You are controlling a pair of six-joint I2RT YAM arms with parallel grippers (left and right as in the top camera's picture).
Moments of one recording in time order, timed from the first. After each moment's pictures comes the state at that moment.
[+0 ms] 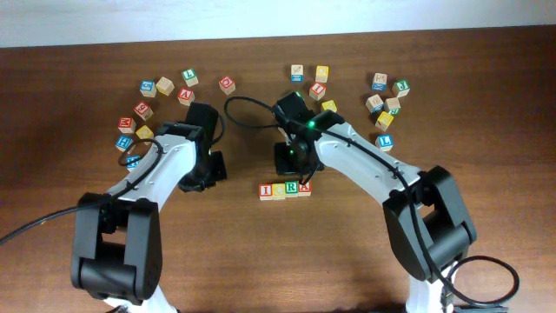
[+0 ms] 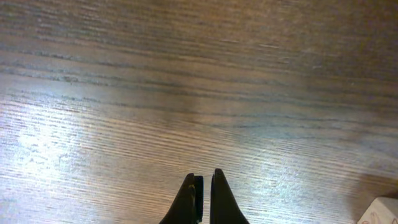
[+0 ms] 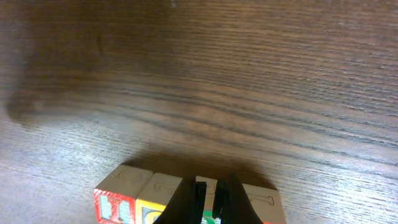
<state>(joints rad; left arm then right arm) -0.21 1.86 1.23 -0.88 -0.04 -0.41 0.55 2.01 1.48 -0.81 -0.13 0.50</state>
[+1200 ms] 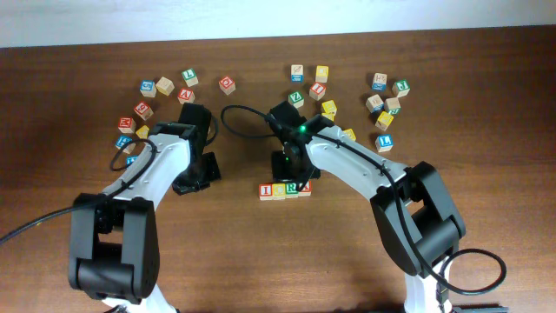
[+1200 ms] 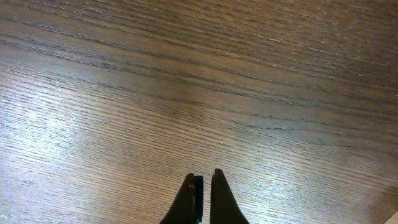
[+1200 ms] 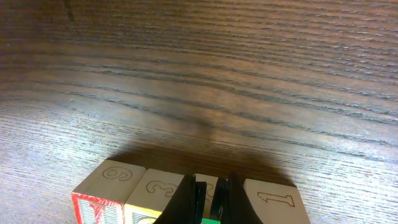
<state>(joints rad) -0.18 1.86 1.23 -0.91 -0.06 -0.46 0.58 2.05 1.48 -0.83 -0.13 0.52</state>
